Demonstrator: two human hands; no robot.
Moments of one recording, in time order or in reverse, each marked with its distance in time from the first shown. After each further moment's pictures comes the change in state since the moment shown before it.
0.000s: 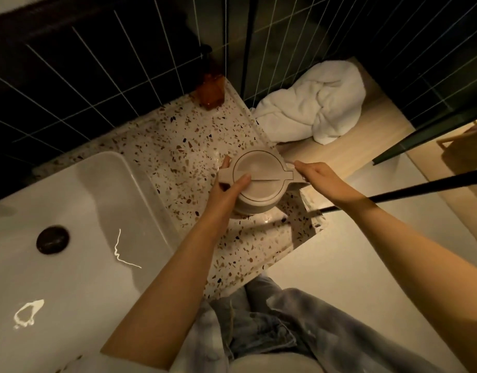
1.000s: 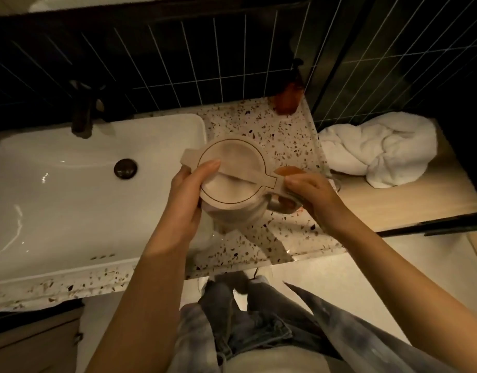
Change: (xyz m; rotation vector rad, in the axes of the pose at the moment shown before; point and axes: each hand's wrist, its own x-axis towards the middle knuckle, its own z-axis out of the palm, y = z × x) left_hand -0.172 0.030 -0.061 -0.251 0.382 0.353; right_hand -0.096 -0.084 0.076 0.304 -0.488 -0.425
